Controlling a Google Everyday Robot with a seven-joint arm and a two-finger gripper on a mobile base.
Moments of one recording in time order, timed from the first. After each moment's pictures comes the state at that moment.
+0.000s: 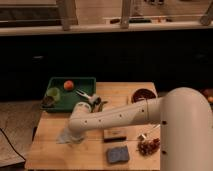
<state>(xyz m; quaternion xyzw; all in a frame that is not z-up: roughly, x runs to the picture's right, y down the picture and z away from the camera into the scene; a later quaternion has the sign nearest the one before) -0.170 0.297 0.766 -0.33 -0.23 -0.21 0.89</state>
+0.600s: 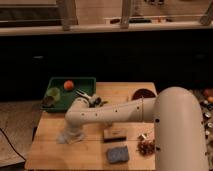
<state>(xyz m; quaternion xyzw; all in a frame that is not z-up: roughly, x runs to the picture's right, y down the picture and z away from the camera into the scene) -0.194 0.279 0.779 -0.35 -0.27 -0.20 0.88</state>
